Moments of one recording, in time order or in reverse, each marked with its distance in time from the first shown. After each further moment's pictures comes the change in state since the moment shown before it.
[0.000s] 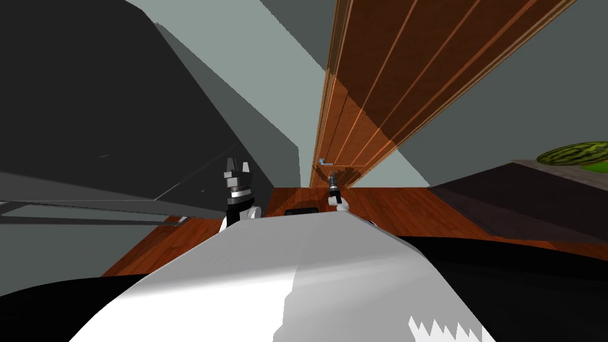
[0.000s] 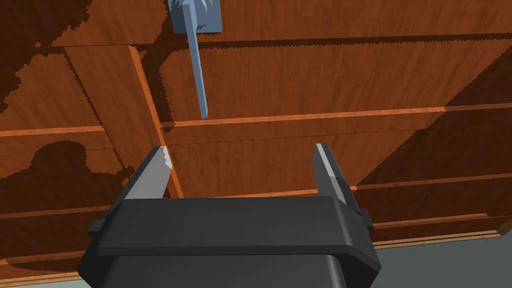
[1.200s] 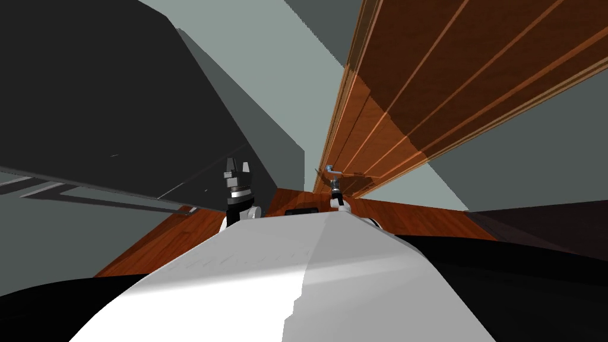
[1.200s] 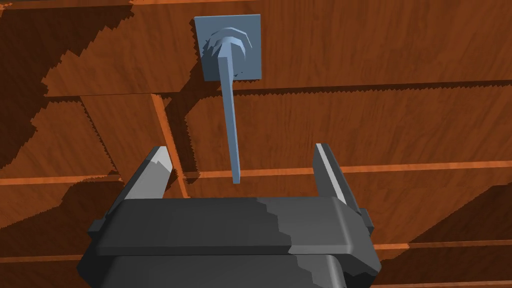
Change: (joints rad) arm -0.032 -0.029 -0.030 0.157 -0.033 -0.024 -0.027
